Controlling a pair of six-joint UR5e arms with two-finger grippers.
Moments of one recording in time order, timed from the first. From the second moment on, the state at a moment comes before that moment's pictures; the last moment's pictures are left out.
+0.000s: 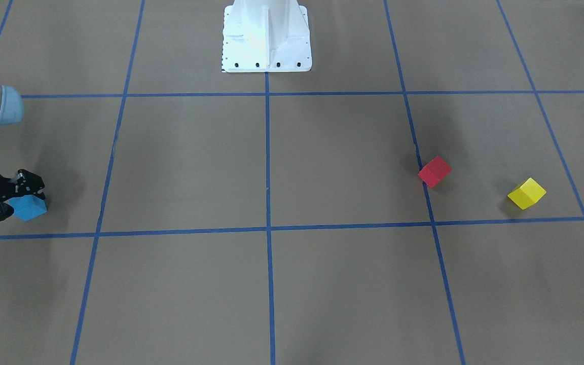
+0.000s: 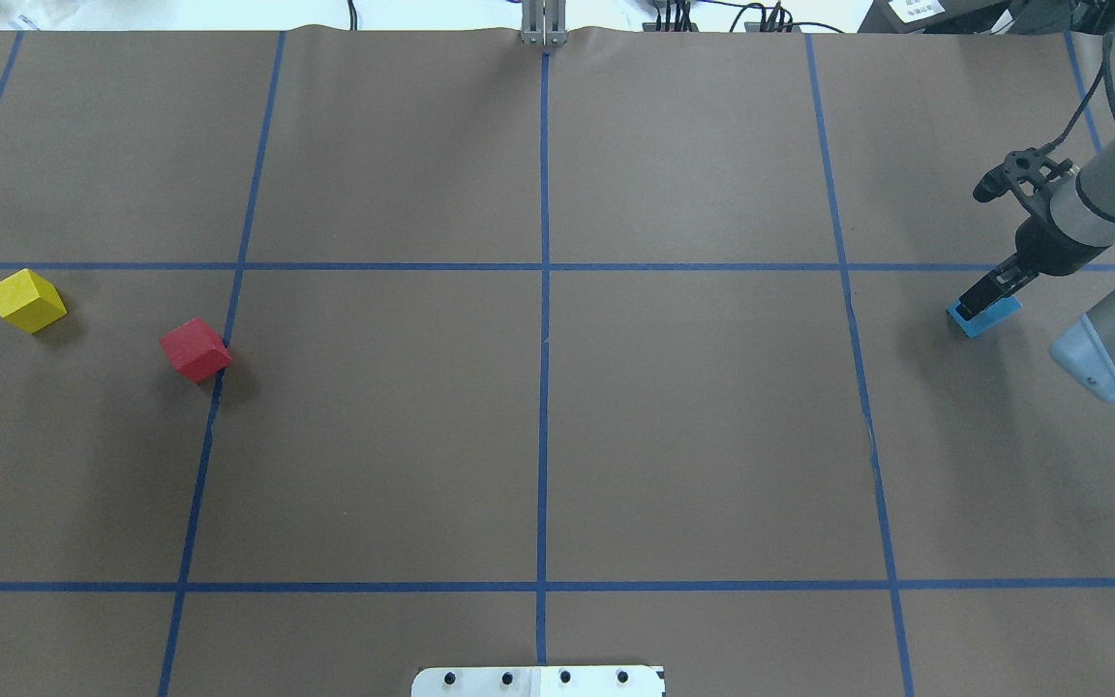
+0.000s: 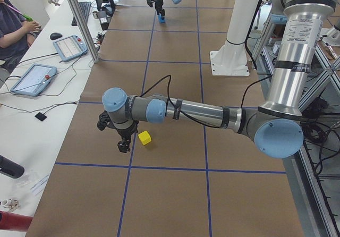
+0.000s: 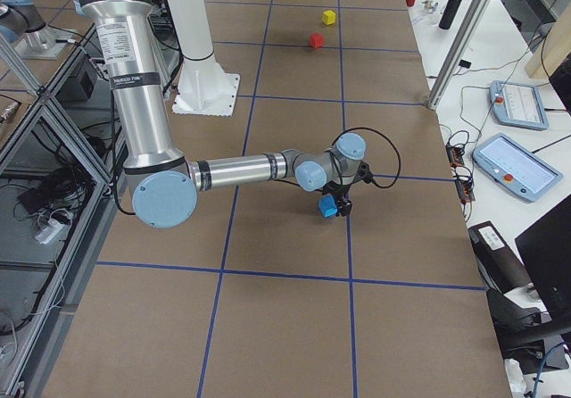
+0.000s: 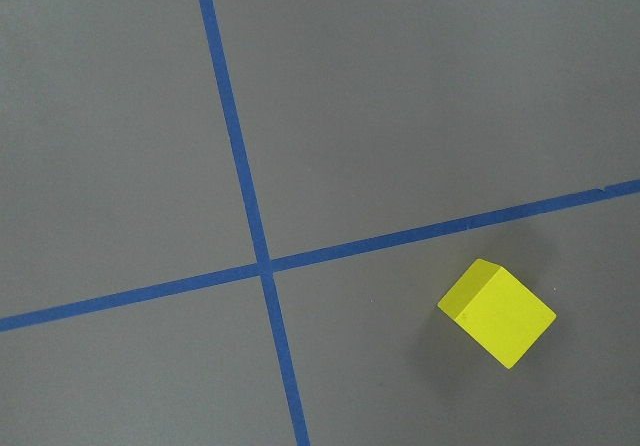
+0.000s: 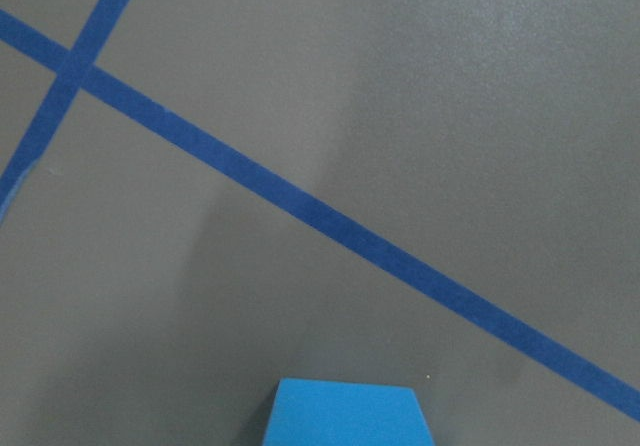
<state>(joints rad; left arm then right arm) -1.49 -1.74 -1.55 -1.52 -2.38 0.10 1.04 -1.38 1.46 -1.25 2.25 0.12</state>
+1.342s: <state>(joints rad) -1.49 -1.73 -1.58 -1.52 -2.45 0.10 0.88 -0.83 1.55 -1.83 2.28 0.57</state>
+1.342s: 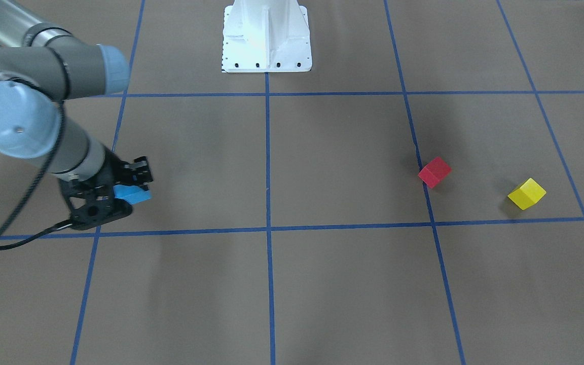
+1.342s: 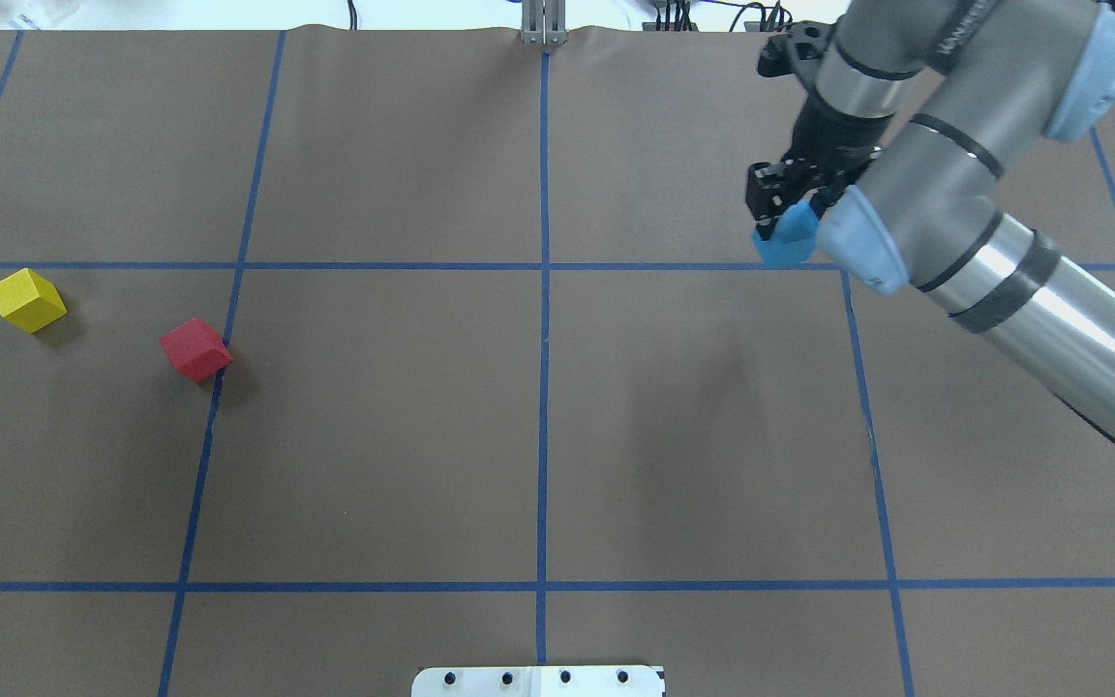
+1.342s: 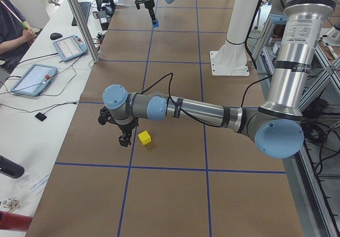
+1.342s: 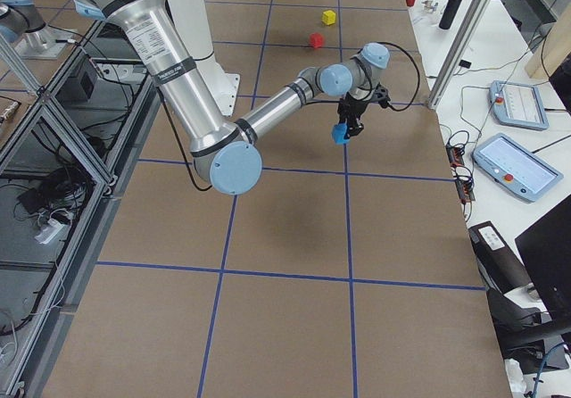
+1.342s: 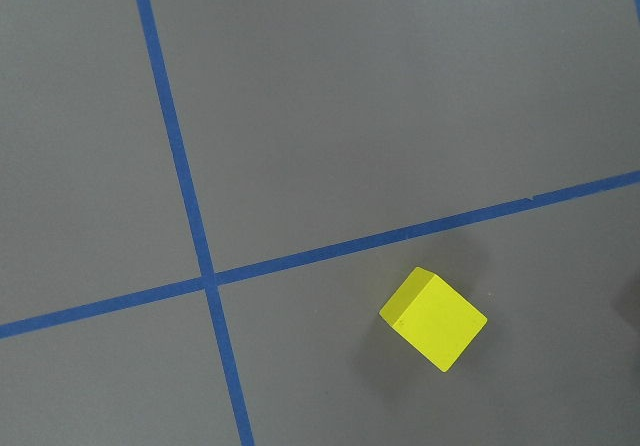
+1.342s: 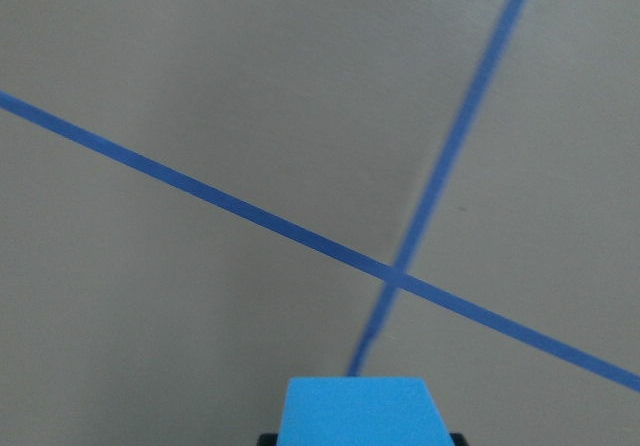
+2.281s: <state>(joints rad) -1.49 -1.73 -1.57 -1.52 -2.45 0.10 0.63 -0.55 1.15 -1.50 2.13 1.12</state>
